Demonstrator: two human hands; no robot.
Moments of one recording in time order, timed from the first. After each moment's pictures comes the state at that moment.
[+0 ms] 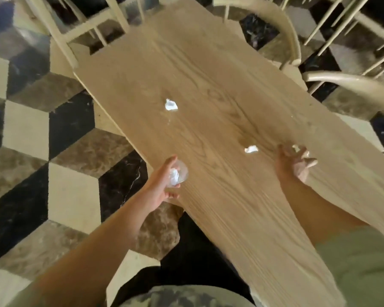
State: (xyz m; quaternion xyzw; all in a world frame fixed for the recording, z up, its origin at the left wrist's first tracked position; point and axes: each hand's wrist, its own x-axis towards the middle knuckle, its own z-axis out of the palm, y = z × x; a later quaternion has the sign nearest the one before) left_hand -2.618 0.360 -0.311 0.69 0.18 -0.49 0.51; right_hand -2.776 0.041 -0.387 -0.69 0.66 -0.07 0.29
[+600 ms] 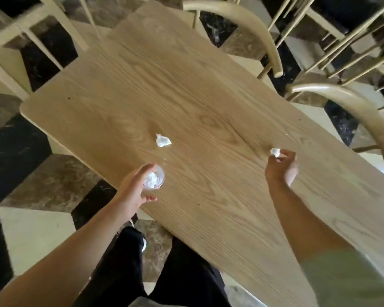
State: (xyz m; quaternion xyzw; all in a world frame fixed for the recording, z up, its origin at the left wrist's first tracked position) left_hand -2.428 0.346 -0.347 0.64 0.13 -0.55 0.52; right_hand -2.670 0.050 -0.366 -0.63 0.70 -0.21 0.27
